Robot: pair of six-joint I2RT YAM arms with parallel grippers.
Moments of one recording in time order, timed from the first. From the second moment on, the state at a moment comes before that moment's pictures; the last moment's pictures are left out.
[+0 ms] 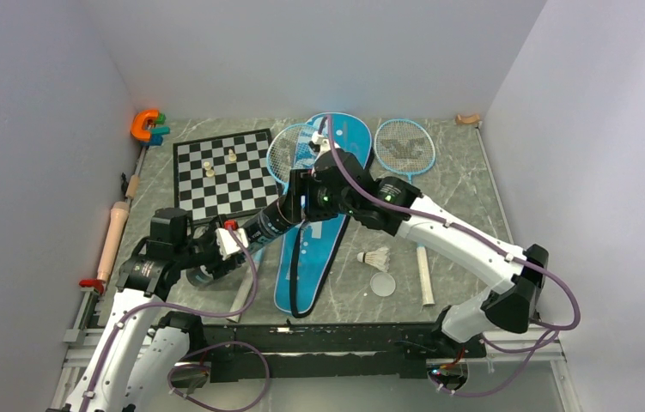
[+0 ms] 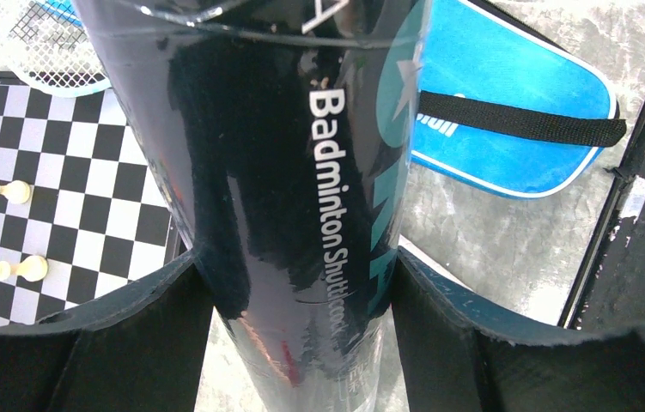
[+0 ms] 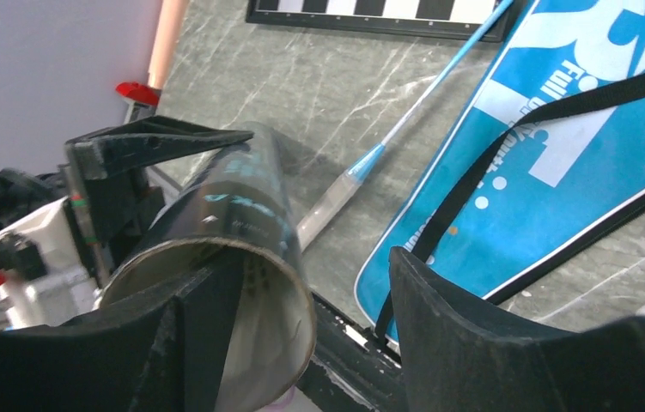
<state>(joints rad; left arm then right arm) -0.17 0.66 0.68 -0.75 0.66 0.87 0.97 1.47 1.51 -0.65 0.06 0.72</state>
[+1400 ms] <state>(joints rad) -0.17 0.66 0.68 -0.74 0.65 0.87 0.41 1.07 0.59 -0.50 -0.11 0.80</state>
